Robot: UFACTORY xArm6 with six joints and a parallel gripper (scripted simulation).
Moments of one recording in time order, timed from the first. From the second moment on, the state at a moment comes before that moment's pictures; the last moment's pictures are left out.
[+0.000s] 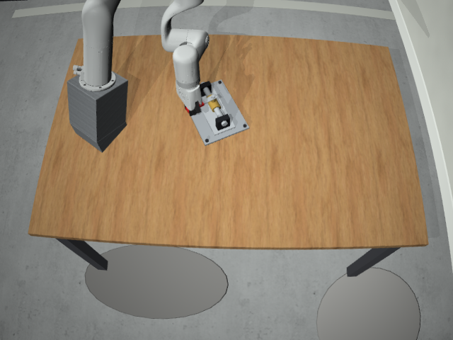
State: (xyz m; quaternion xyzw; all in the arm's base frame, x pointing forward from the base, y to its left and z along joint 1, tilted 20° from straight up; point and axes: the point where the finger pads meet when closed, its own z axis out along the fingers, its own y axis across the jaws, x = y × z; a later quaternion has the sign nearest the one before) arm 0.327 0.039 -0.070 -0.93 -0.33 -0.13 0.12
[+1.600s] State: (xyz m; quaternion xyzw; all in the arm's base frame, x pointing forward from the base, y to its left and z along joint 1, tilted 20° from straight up) arm 0.323 0.044 -0.068 -0.94 -0.29 -0.12 0.12
